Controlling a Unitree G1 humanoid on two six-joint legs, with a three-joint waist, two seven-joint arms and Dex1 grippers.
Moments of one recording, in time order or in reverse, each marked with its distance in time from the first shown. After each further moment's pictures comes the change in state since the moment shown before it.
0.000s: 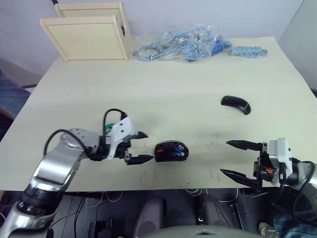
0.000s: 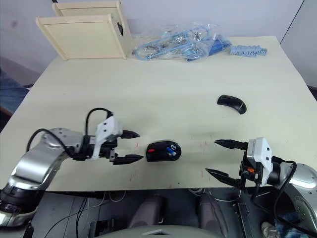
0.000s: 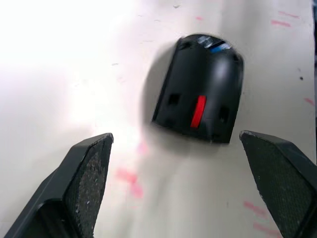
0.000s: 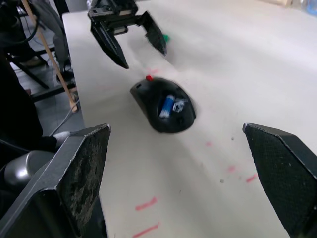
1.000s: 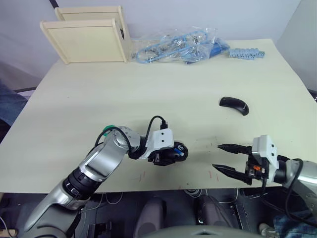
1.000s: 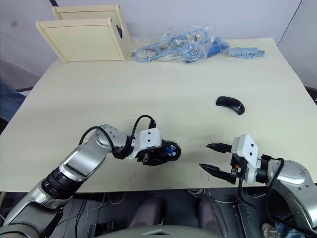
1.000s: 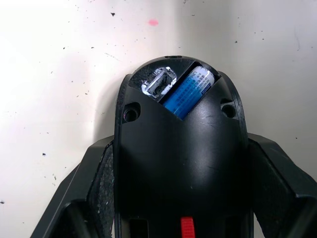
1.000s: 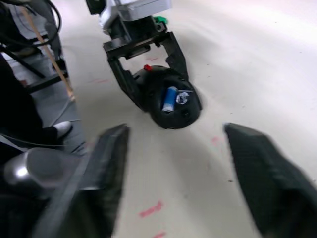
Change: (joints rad) left arm -0.311 -0.167 -0.525 0.043 0.335 -0.011 0.042; right arm -0.015 -0.022 0.041 -0.105 -0.030 0.167 -0.104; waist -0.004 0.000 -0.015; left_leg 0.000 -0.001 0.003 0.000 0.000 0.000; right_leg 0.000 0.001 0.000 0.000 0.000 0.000
